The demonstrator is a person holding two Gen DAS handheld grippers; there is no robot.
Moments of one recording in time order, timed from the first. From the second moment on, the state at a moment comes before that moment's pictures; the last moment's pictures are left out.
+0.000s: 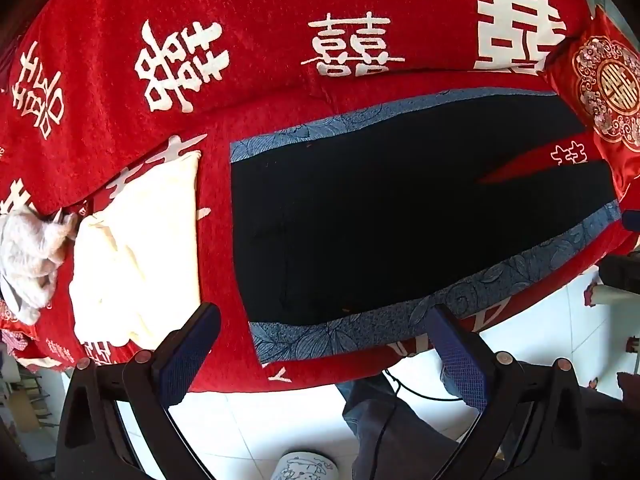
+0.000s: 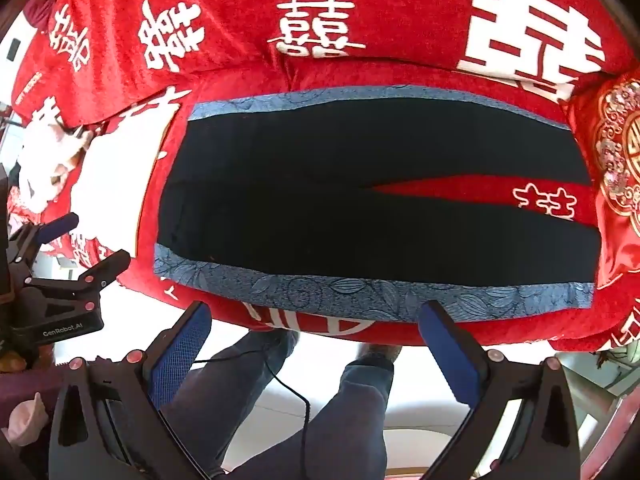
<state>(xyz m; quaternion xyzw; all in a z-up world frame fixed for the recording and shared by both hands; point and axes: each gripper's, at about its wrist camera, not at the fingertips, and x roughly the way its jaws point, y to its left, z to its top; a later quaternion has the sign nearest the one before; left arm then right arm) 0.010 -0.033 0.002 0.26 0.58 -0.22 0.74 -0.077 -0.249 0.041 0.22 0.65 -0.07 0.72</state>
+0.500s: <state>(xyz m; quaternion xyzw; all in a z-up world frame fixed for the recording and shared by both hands) 0.016 -0.048 0.004 0.26 0.58 -0.22 0.74 -0.087 -0.265 0.047 0.22 0.65 -0.10 0.71</state>
